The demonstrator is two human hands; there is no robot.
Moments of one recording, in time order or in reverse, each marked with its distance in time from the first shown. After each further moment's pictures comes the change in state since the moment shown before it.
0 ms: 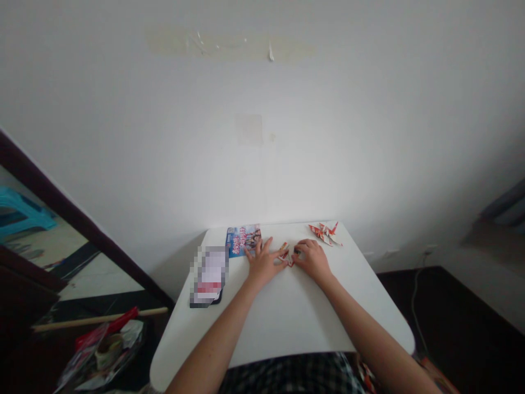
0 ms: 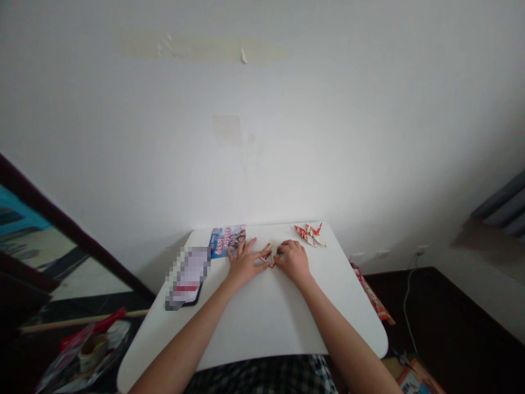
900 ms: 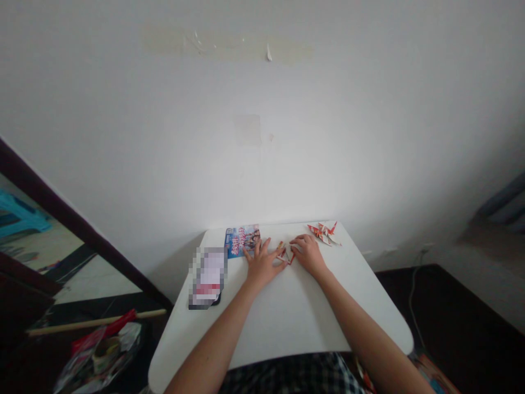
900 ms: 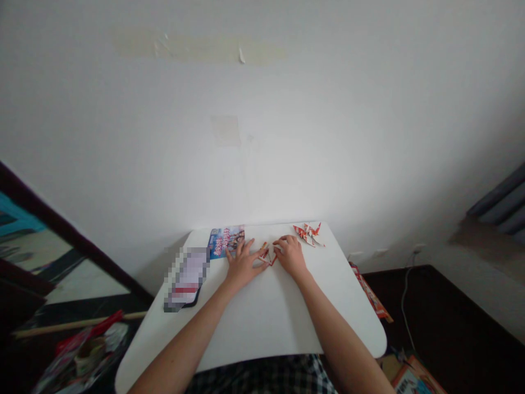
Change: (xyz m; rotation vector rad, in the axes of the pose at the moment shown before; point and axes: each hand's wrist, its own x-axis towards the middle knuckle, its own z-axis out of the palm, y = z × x) left_hand -0.003 -0.001 0.002 0.071 0.027 0.018; right_hand 0.017 0.009 0.014 0.105 0.071 -0.053
